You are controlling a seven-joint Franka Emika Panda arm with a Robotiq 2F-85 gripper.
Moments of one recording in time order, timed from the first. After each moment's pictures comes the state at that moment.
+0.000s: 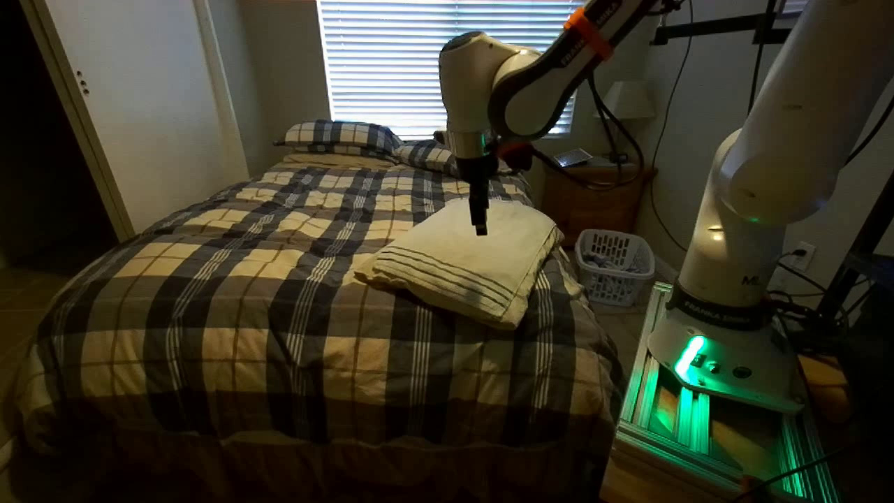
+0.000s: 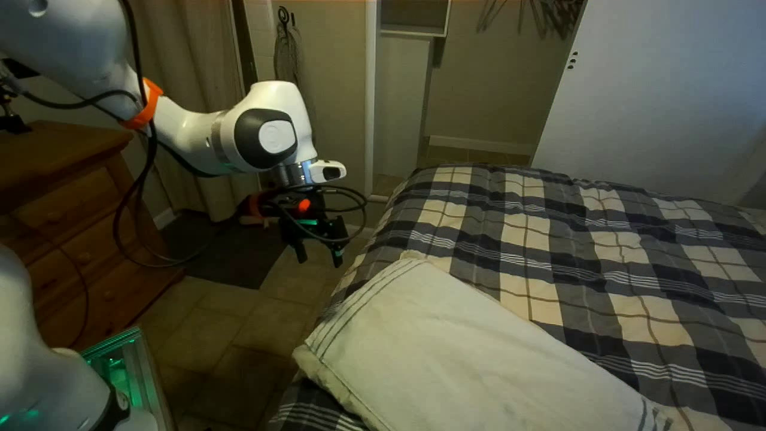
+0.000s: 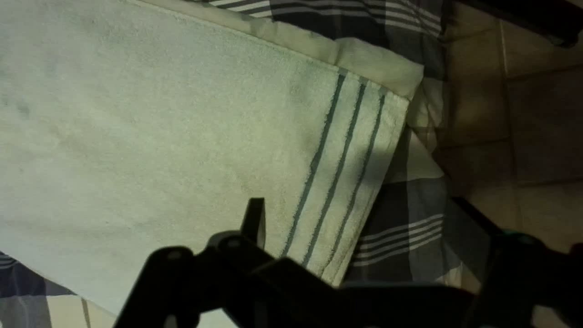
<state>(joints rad) 0.04 -0.19 0.13 -2.57 -0.42 2.30 0.04</state>
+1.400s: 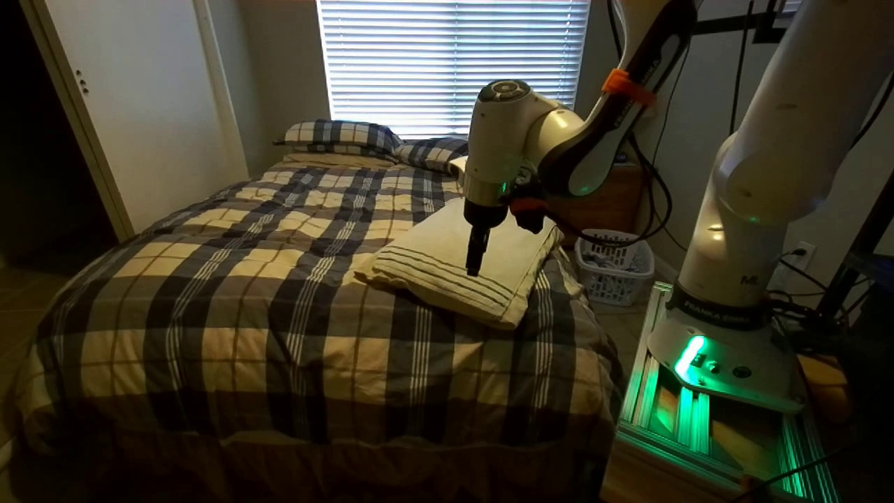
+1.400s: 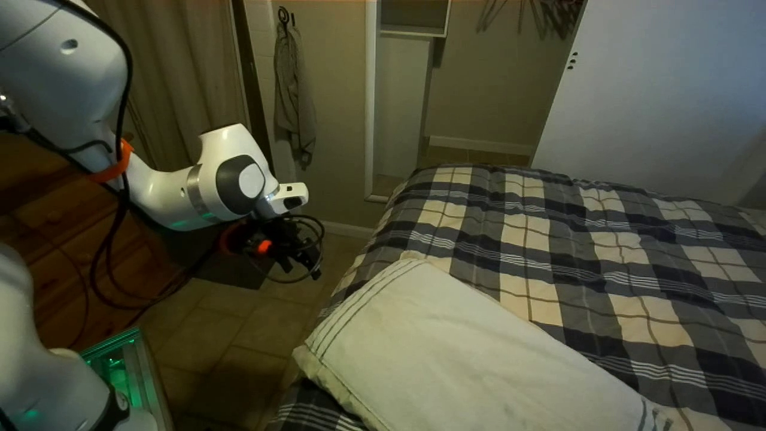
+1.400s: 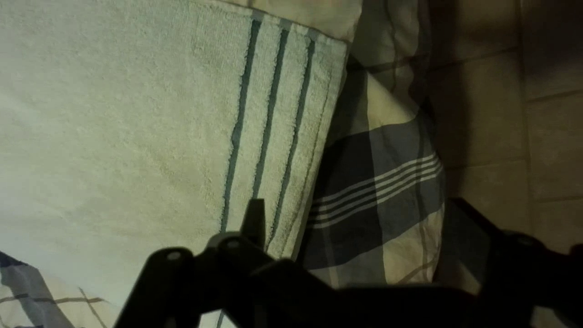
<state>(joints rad) 0.00 -0.15 0.22 -2.77 -0.69 2.72 0.50</state>
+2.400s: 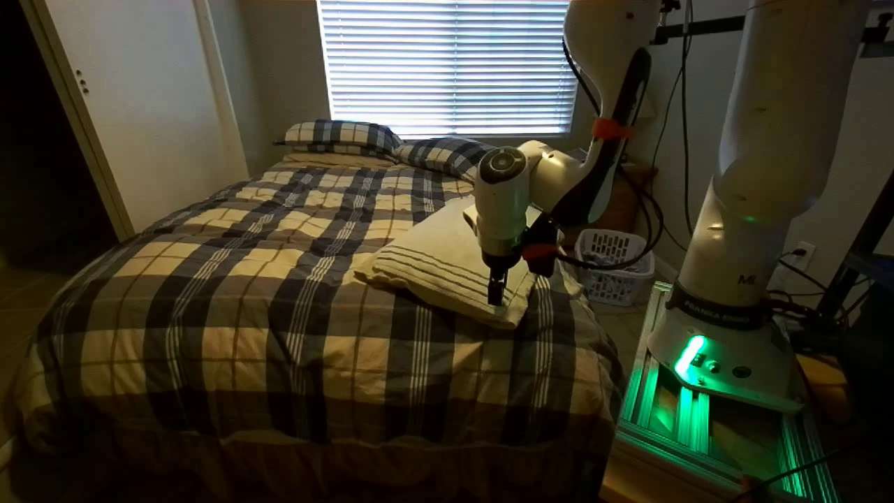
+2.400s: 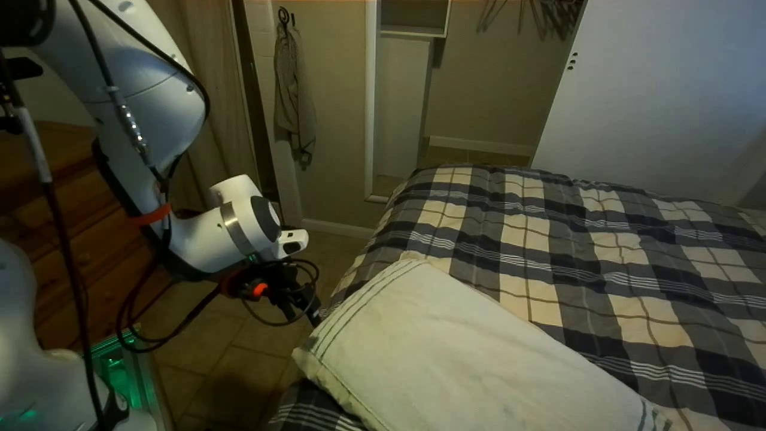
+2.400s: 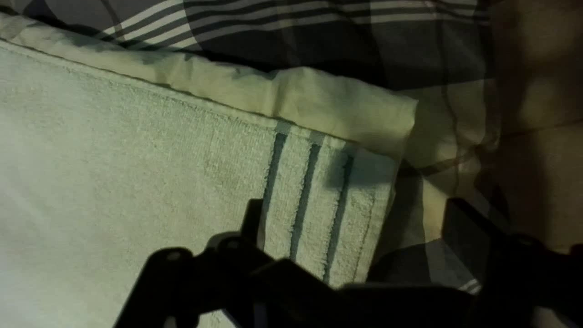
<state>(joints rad) -0.05 0.12 0.20 -2.72 -1.21 2.63 0.99</state>
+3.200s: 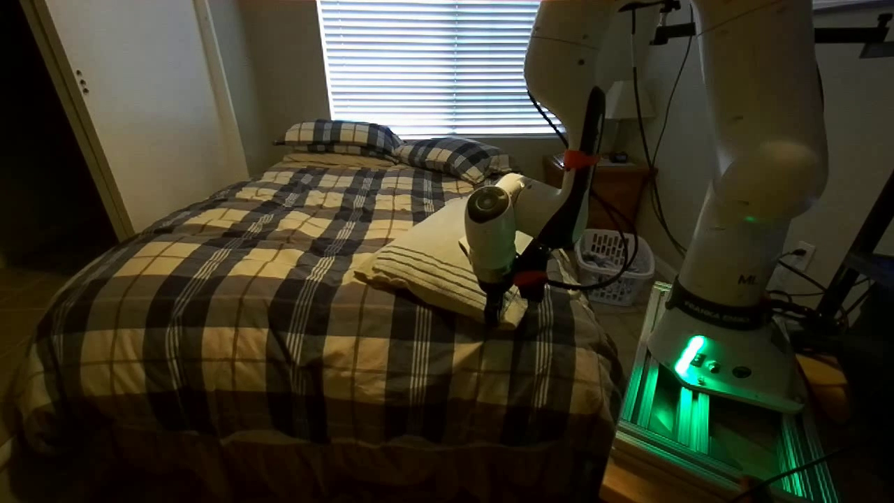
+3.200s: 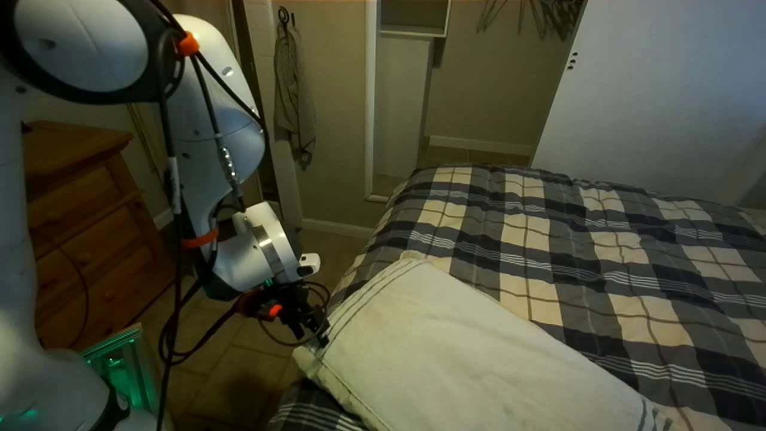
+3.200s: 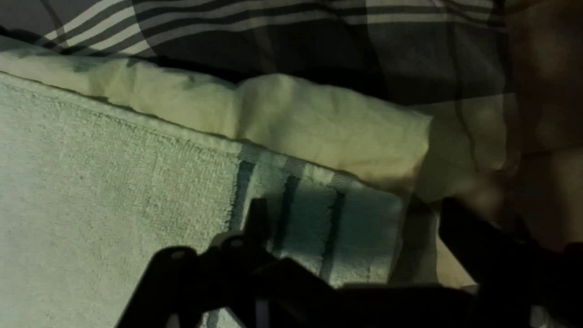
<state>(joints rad) -0.05 0.38 0.16 -2.59 -1.38 2.61 1.15</state>
